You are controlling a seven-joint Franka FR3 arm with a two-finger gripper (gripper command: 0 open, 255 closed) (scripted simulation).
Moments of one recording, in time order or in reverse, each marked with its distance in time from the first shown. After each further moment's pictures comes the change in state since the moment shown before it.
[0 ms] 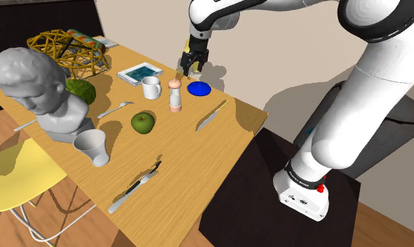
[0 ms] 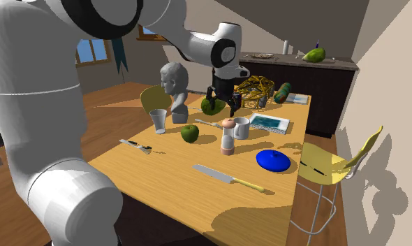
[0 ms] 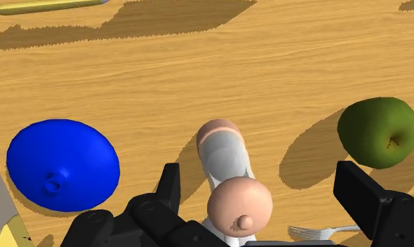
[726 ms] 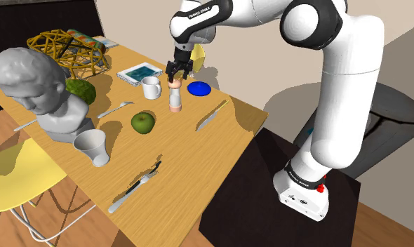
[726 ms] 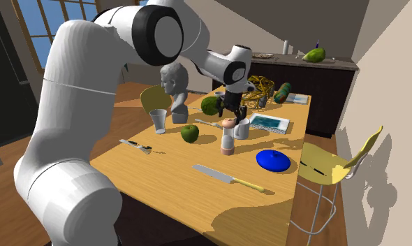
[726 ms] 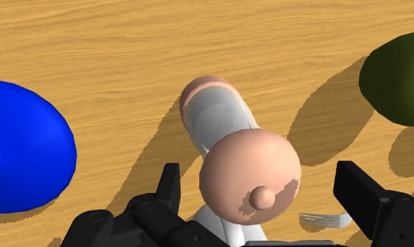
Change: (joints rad) arm -0.017 0.337 0.017 0.281 0.096 0.040 -0.018
